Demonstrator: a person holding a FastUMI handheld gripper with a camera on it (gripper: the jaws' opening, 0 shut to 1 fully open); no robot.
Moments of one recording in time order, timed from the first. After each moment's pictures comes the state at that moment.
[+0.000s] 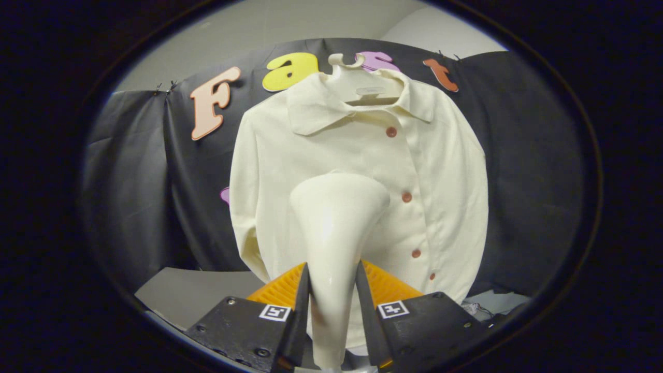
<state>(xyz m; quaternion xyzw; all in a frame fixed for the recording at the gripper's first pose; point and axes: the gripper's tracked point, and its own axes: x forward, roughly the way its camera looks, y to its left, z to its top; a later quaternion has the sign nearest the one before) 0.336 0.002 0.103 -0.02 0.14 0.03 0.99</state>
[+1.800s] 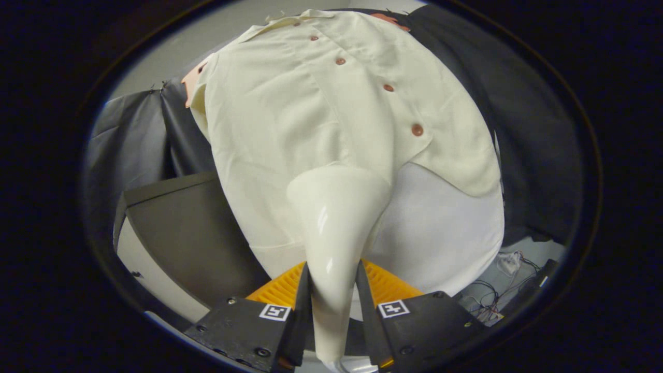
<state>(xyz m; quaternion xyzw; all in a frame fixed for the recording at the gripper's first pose) 0.272 -0.098 -0.173 0.06 0.20 0.06 0.98</state>
